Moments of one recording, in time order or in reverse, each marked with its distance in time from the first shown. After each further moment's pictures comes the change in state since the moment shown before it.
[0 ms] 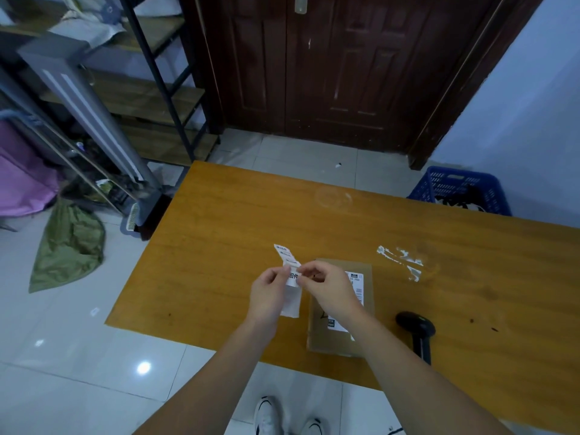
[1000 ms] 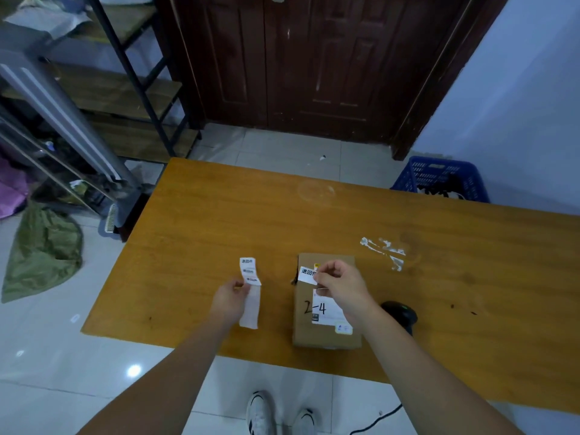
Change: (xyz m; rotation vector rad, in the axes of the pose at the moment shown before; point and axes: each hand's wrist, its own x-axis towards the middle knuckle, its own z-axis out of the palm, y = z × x) left_hand 0.063 -0.039 -0.057 0.684 0.041 -0.029; right_hand -0.003 0.028 -0.042 0.286 0.125 0.299
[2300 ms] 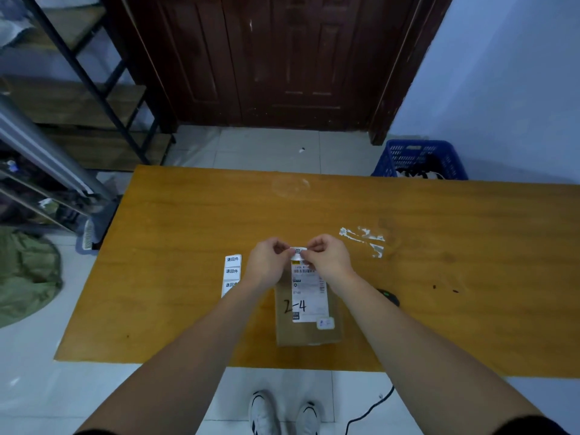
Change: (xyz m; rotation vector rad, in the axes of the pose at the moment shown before) left_hand -0.014 0.131 0.075 0.106 -0.151 0.332; right_hand 0.040 -0.016 -0.023 -0.169 0.167 -0.097
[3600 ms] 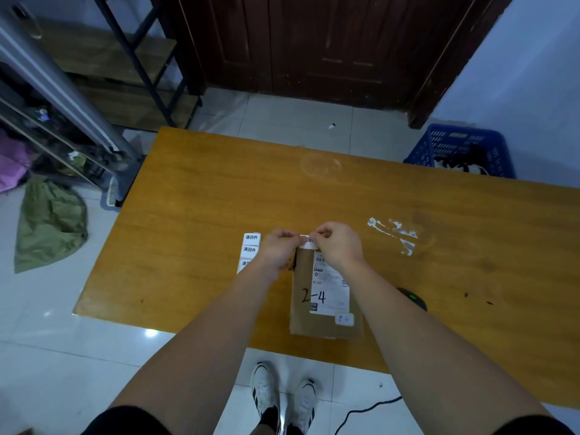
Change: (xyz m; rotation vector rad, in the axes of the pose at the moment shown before) left_hand 0.025 -0.037 0.002 -0.439 -0.011 -0.395; right_hand 0.040 0.009 0.035 -0.495 -0.070 -0.140
